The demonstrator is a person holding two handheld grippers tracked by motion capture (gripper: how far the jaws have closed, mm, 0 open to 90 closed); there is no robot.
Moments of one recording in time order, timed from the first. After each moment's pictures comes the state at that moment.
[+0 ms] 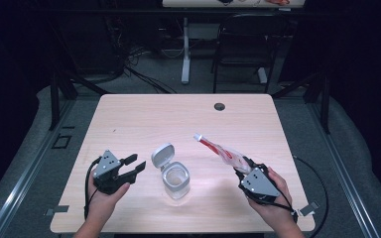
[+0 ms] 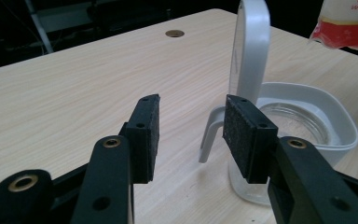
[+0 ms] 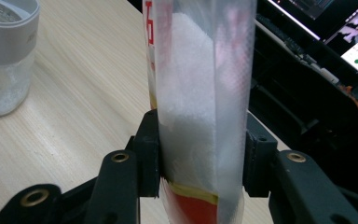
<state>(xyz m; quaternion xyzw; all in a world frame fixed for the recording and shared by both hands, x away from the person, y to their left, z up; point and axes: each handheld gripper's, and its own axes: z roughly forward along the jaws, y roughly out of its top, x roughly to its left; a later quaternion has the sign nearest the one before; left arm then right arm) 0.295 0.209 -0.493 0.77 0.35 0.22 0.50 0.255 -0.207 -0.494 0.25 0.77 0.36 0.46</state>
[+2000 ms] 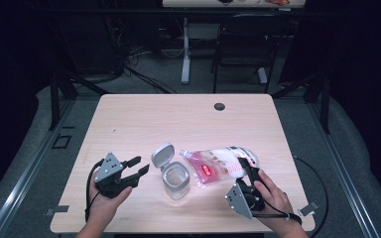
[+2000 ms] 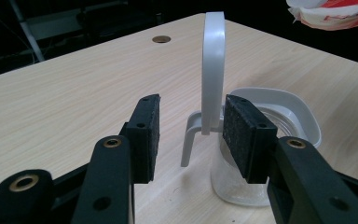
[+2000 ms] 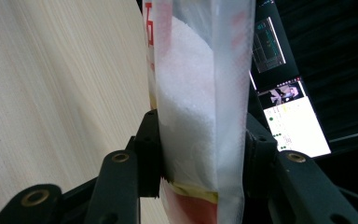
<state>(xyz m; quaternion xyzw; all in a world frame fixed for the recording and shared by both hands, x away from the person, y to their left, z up) 0.284 0.201 -0.487 0.77 0.33 0.21 0.50 0.238 -0.178 -0.494 0.09 0.77 0.21 0.60</state>
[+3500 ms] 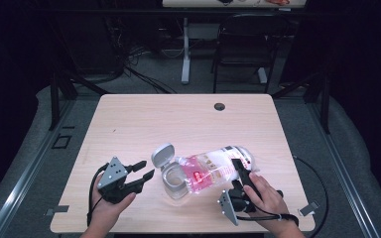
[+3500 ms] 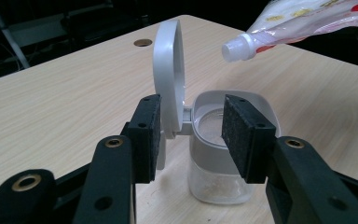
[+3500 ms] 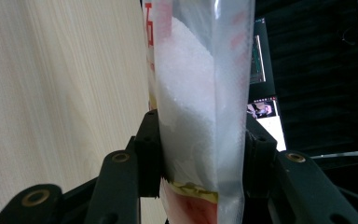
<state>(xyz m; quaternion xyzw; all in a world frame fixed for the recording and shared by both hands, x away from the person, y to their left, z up) 0.270 0.187 -0.481 0.78 0.31 0.20 0.51 0.239 -0.163 -0.508 0.02 0.75 0.15 0.64</state>
